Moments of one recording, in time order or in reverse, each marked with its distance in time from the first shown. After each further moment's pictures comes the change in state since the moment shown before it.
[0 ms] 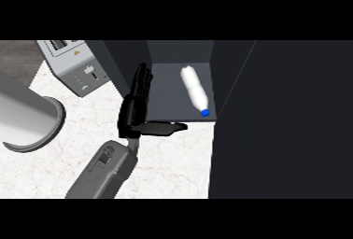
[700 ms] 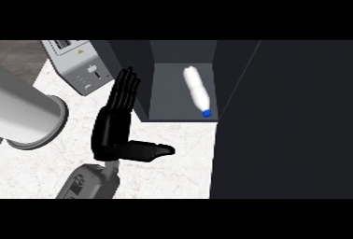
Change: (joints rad) left arm 0.199 0.063 -0.030 -0.435 0.000 -0.034 0.156; right arm 0.023 -0.014 0.032 -0.025 0.013 -0.031 0.012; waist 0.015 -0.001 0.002
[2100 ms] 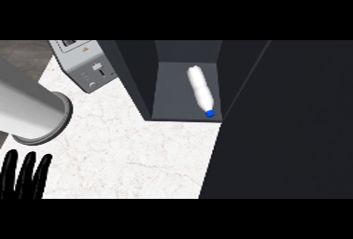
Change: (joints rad) left arm 0.760 0.242 0.071 -0.667 0.155 -0.215 -0.120; right arm -0.046 -0.247 0.138 -0.137 0.277 0.128 0.158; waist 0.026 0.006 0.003
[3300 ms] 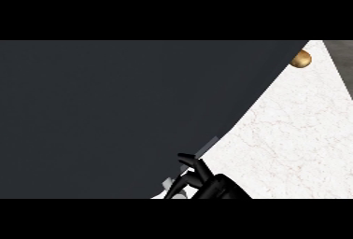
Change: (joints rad) left arm 0.289 0.139 0.355 -0.046 0.321 -0.335 -0.056; right arm -0.524 0.322 0.089 0.190 -0.122 -0.222 0.474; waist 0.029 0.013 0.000
